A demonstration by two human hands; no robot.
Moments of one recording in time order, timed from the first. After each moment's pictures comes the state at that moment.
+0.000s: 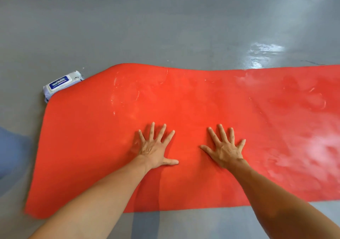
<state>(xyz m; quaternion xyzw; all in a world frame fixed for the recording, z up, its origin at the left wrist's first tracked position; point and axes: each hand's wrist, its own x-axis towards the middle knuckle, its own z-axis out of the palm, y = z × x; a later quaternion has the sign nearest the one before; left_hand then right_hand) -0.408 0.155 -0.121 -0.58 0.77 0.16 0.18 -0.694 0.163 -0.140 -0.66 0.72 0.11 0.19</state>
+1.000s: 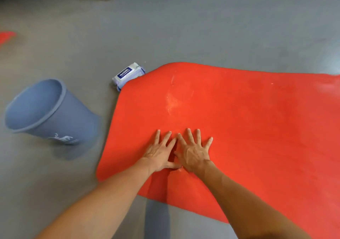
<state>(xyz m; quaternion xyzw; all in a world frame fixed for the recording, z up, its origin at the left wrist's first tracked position) -0.285 0.199 -0.107 -0.67 0.67 0.22 0.22 -0.440 0.164 -0.138 -0.83 0.49 0.10 0.23</state>
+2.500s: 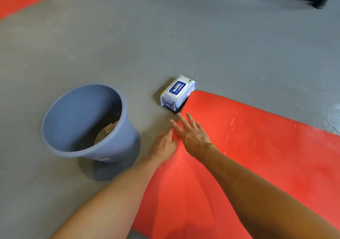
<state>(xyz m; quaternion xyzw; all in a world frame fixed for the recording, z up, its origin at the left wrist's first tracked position) -0.051 0.108 -0.090 -0.80 0.46 0.33 -0.17 -0.171 0.026 -0.069 -0.93 0.32 0.15 0.07</state>
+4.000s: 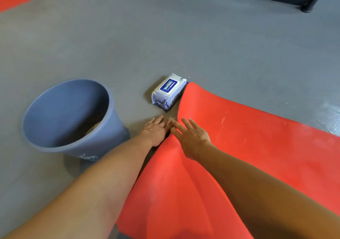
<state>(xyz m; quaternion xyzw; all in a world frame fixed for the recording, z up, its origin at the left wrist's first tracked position) -0.019 0.062 -0.107 -0.70 0.66 0.18 0.22 -0.197 0.026 -0.057 -0.93 0.25 0.25 -0.03</state>
